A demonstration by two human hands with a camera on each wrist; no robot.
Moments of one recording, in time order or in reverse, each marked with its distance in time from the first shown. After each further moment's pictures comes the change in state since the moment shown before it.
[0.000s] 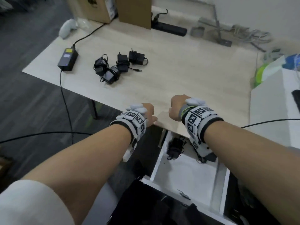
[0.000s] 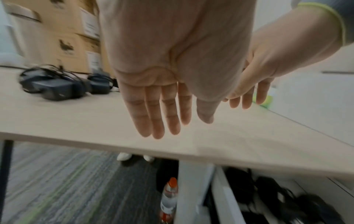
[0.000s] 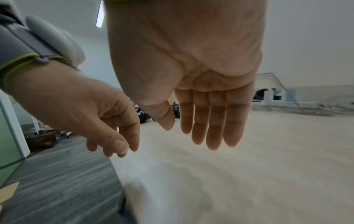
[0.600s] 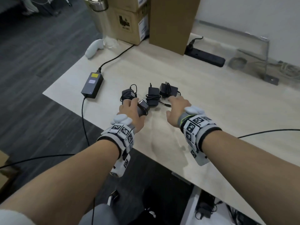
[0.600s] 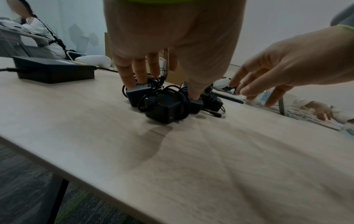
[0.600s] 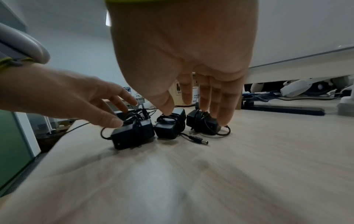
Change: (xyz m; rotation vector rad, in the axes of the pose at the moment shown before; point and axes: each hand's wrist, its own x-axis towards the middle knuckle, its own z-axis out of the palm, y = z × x) left_hand 0.096 -0.180 -0.073 -0.292 0.473 -0.232; right_hand 0.159 -0.113 -0.088 0.233 0.280 -0.145
